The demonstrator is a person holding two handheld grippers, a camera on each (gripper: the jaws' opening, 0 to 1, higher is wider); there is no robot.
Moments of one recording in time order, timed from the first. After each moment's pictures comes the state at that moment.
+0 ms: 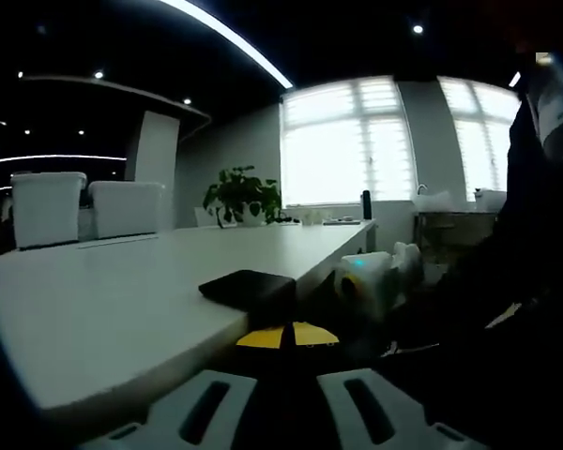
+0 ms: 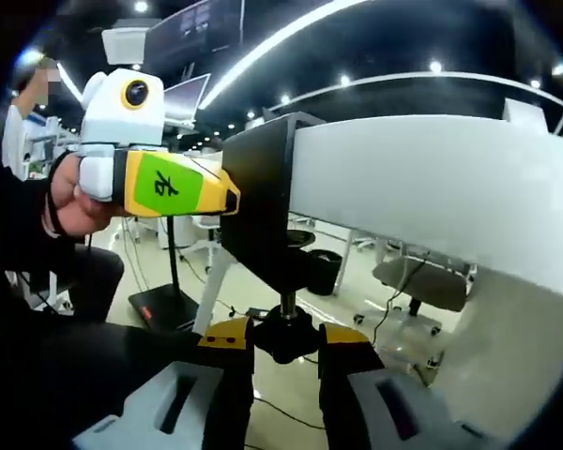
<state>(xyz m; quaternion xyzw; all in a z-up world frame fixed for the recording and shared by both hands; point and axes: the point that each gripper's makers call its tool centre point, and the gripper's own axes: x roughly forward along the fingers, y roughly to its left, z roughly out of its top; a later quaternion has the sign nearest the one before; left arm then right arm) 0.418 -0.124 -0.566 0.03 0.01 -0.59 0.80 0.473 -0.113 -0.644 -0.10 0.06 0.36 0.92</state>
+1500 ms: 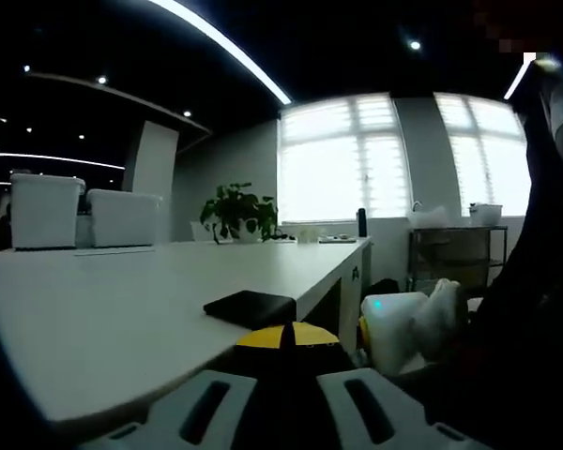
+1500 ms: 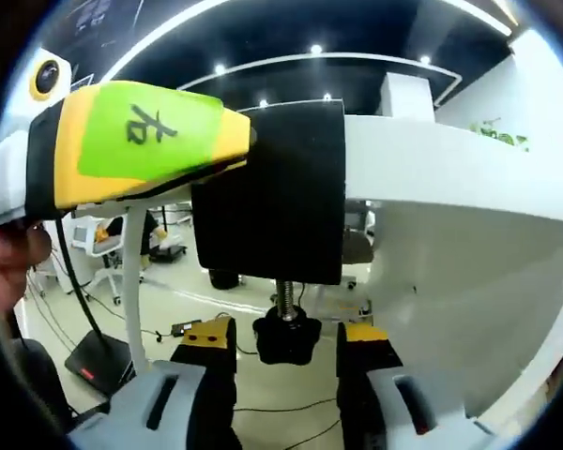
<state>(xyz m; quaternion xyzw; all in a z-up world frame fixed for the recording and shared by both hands) 0.417 -0.119 -0.549 -0.01 -0.01 -0.60 0.80 0.475 -0.130 -0.654 -0.01 0.10 0.03 0.99</state>
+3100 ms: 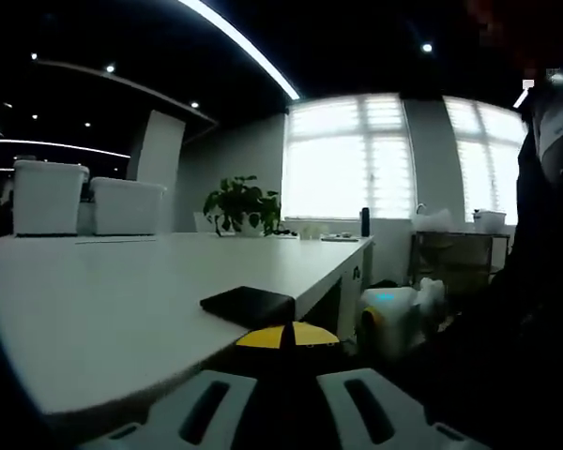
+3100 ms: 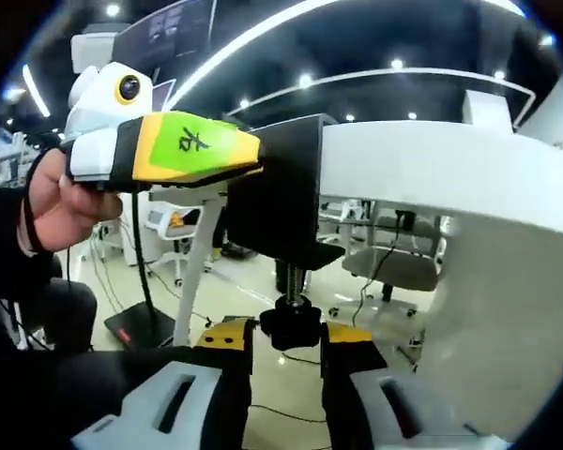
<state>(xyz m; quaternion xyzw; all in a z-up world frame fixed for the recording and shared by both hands) 0.412 -0.125 -0.550 -0.02 0.01 -0.60 0.80 0.459 -0.125 -0.647 -0.05 0.07 0.19 0.98</state>
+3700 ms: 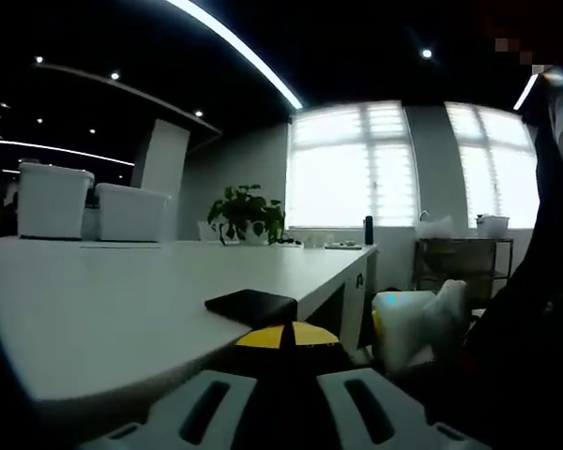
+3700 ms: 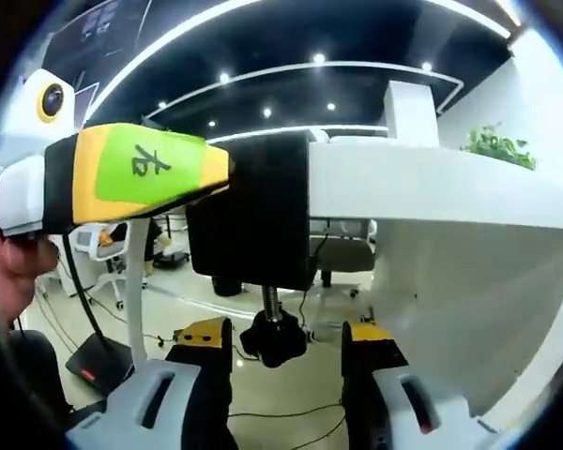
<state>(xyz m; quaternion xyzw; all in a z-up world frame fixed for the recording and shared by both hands) 0.418 -0.118 -0.550 -0.04 -0.01 -0.59 0.81 0.476 -0.136 -0.647 -0.01 0.09 0.04 0.99</state>
